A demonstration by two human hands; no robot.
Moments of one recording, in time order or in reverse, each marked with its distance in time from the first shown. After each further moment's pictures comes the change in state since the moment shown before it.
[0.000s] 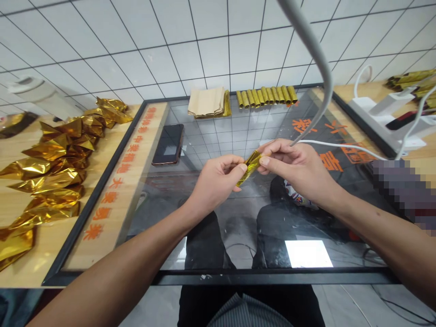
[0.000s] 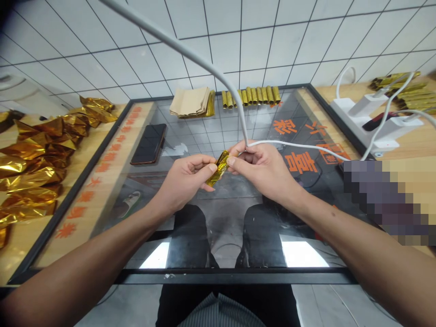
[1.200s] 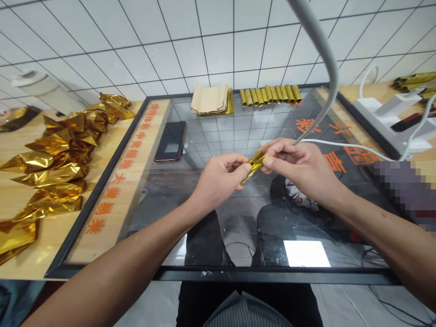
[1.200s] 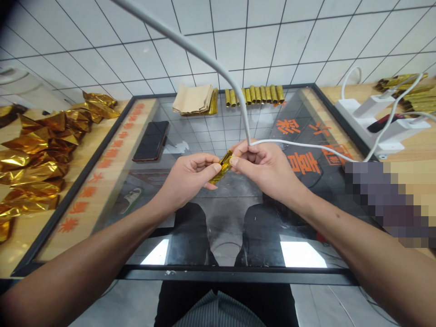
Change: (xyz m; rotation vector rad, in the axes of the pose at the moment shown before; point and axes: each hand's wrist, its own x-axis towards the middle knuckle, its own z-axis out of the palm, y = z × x) left_hand -0.001 -0.001 0.001 -0.003 0.007 0.002; right_hand -0.001 -0.003 -0.002 -0.057 -0.015 -0.002
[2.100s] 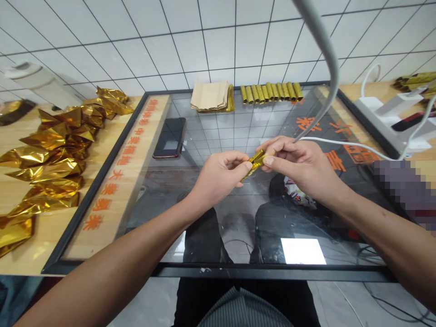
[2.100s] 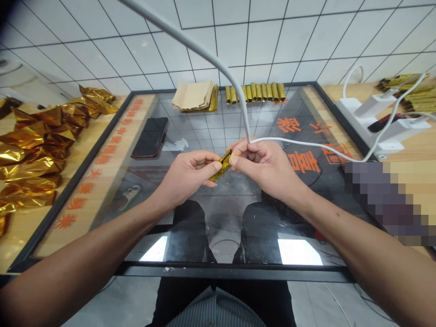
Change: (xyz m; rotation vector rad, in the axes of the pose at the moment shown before) left_hand 0.000 0.000 0.001 0.005 0.006 -0.014; right_hand 0.000 -0.006 0.000 -0.049 -0.028 -0.013
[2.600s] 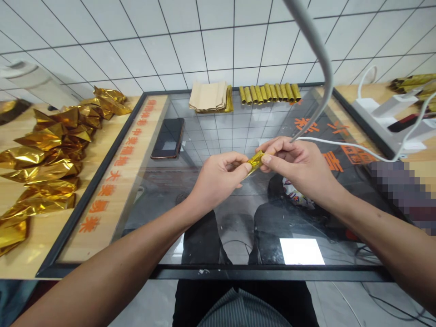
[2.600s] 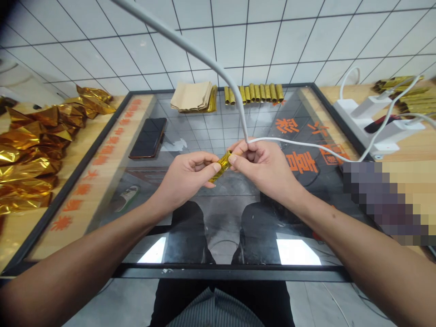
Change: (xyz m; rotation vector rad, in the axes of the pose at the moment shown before) left_hand -0.002 0.003 0.002 0.041 0.017 0.032; right_hand 0.001 0.002 0.002 -0.049 0.049 -0.005
